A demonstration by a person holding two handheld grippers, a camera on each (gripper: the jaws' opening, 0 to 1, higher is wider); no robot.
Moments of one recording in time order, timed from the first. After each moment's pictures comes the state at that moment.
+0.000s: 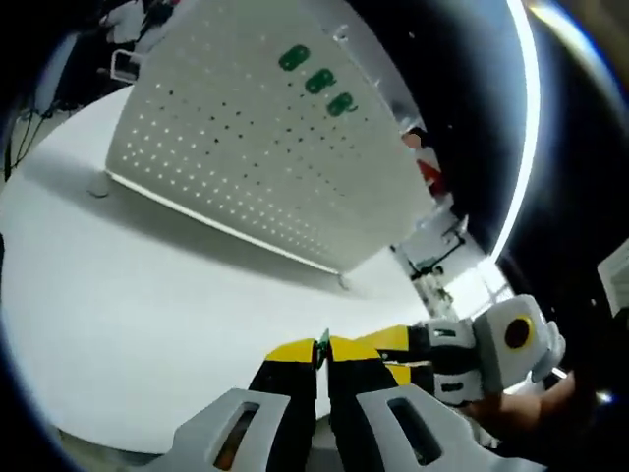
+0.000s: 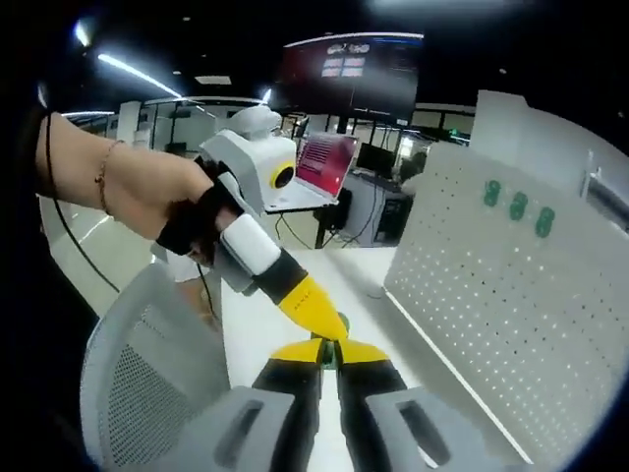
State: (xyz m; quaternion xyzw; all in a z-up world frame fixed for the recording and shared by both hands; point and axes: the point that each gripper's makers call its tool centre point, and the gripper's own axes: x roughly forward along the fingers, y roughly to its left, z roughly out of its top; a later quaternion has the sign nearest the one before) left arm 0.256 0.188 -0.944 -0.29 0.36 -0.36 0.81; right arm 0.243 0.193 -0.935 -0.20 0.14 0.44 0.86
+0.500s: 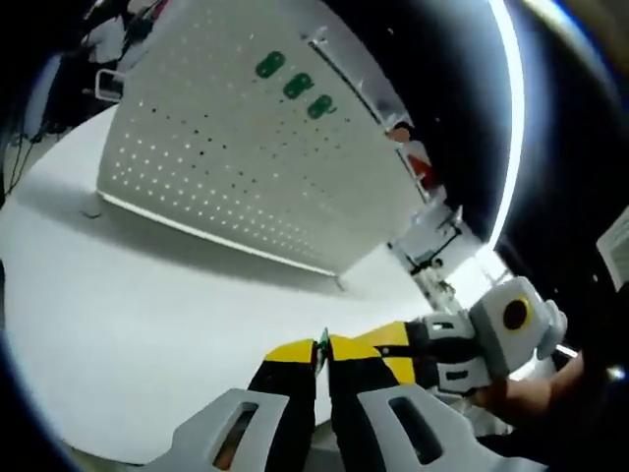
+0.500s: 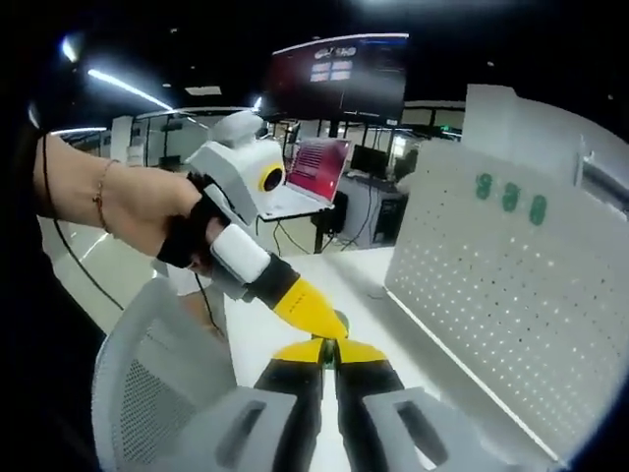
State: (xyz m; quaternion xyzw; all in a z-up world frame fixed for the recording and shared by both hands) left arm 0.253 0.187 -0.941 -0.27 0.33 -0.38 0.82; right arm 0.240 0.189 -0.932 -0.13 0.16 0.44 0.87
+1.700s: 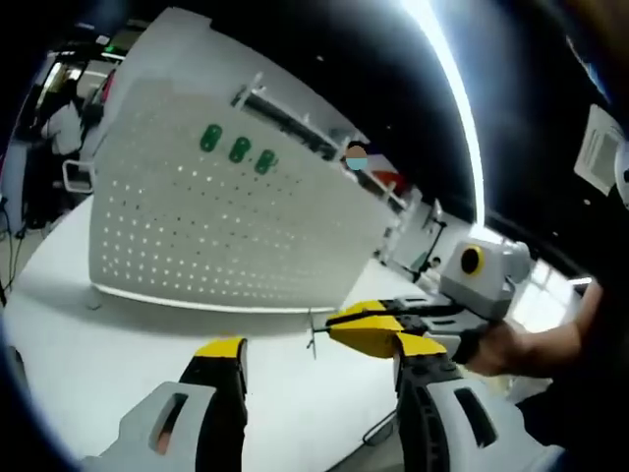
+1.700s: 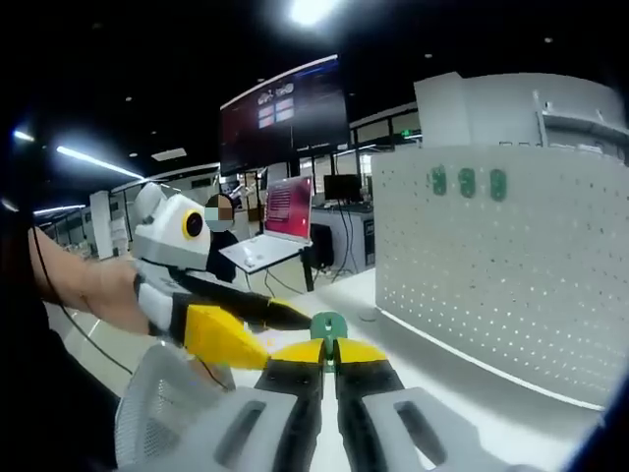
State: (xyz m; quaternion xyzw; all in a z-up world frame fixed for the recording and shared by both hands) left arm 0.250 0.184 -0.902 -0.18 0.17 -0.43 0.87; right arm 0.264 0.179 -0.900 0.00 0.13 0.42 0.90
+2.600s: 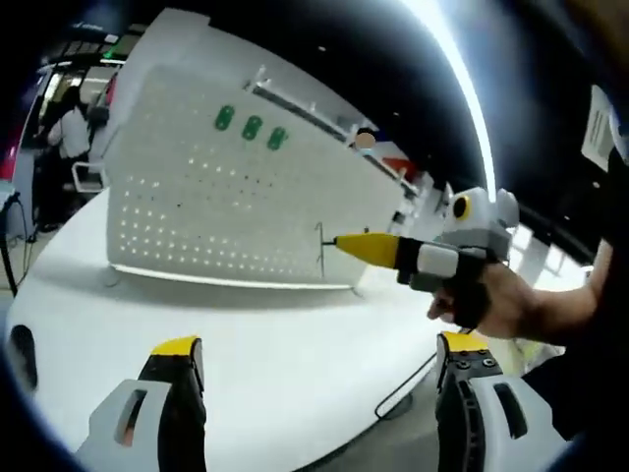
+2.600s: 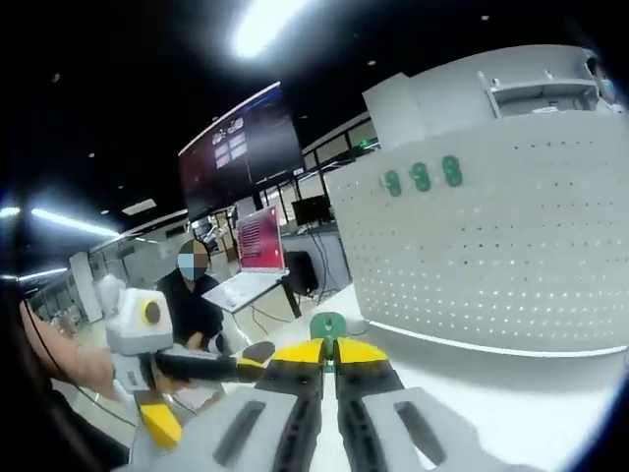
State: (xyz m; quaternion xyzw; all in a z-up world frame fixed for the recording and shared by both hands) left arm 0.235 0.207 -0.952 -0.14 0.20 -0.39 0.89; right arm 0.288 0.158 -0.900 0.10 0.13 0.34 0.93
